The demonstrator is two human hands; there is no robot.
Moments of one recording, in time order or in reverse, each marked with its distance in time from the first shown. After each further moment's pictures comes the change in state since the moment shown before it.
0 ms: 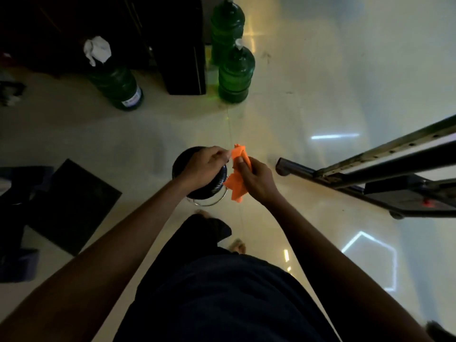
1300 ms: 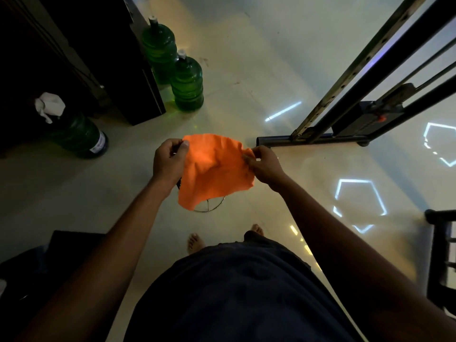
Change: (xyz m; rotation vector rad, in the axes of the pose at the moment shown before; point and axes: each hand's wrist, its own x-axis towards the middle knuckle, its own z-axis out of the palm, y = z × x) left_hand -0.044 -0.076 -0.140 -0.213 0.123 0.037; right_hand -0.072 -0.037 0.102 0.125 0.442 0.245
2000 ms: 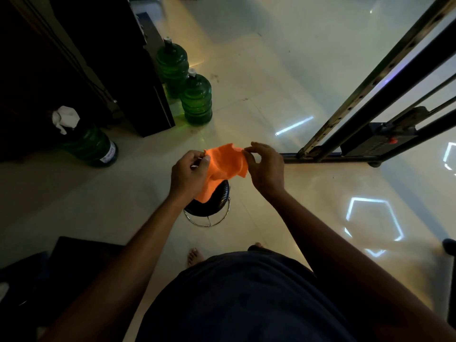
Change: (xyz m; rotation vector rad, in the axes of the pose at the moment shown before) left_hand -0.004 0.035 0.055 0.191 0.015 0.189; right_hand 0.032 -0.024 -0.023 -0.136 0.340 -0.450
